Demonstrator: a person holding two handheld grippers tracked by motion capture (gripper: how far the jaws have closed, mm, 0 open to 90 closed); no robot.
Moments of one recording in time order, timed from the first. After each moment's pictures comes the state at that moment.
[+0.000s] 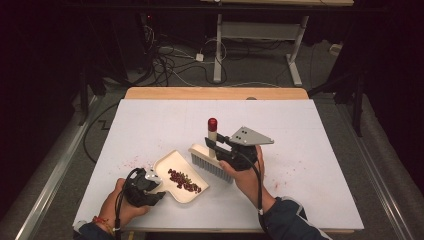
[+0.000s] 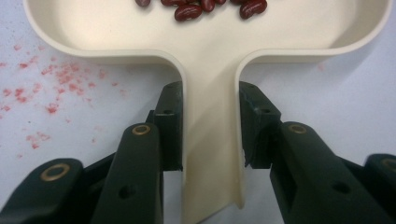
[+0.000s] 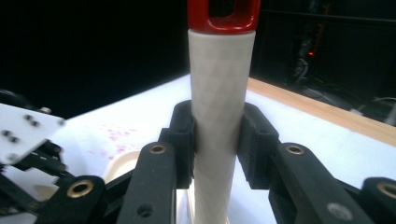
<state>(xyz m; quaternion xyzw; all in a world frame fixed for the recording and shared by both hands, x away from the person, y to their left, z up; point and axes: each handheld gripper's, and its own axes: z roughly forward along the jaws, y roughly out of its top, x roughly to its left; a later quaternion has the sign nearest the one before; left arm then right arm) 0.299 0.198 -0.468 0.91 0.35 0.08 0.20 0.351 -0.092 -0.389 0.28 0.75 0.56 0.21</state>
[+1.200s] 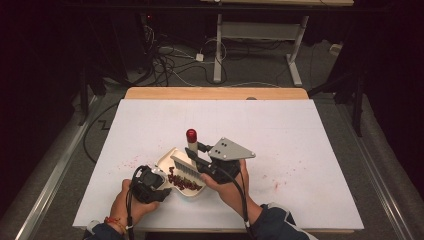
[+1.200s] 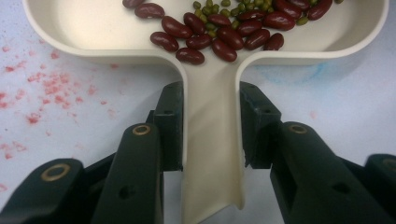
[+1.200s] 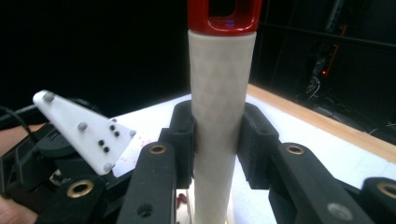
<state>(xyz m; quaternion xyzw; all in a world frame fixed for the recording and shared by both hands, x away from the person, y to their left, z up) 0.307 0.182 -0.468 0.88 0.41 0.07 0.21 0.317 -0.051 -0.383 0.24 0.76 0.57 0.22</state>
